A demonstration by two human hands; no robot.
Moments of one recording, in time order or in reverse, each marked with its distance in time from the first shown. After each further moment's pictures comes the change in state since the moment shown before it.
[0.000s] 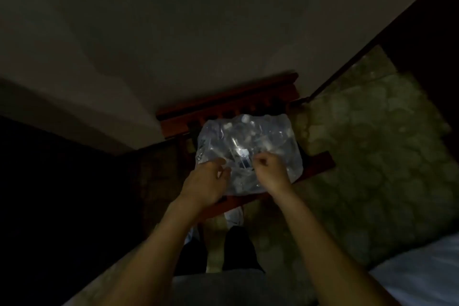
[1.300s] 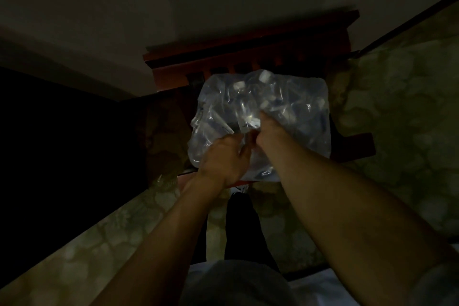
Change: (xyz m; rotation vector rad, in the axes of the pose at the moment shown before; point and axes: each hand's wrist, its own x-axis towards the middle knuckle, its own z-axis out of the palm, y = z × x) left_hand 0.090 0.007 0.074 -0.076 0.001 -0.163; right_hand 0.167 0.045 0.065 0.715 -0.057 0.783
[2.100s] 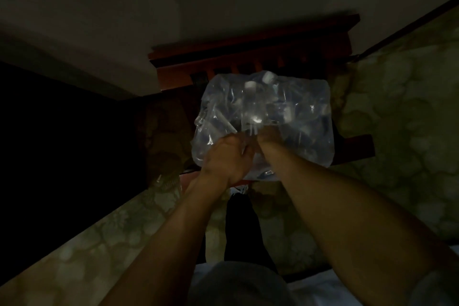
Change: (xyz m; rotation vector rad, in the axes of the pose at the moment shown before) left_hand -0.004 -0.005 -0.003 -0.038 0.017 0.049; right_hand -0.002 0.021 -0.010 -0.924 0.155 -0.362
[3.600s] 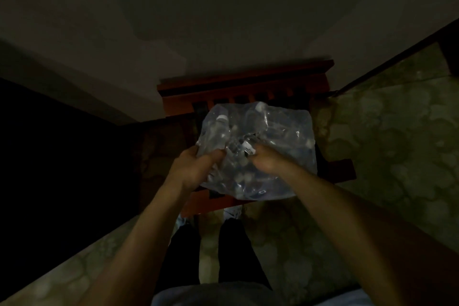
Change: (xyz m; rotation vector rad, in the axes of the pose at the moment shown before) left_hand -0.021 -0.030 -0.061 -0.641 0.060 -0.346; right_hand -0.047 -0.011 -0.048 -0.306 -0.296 -0.383
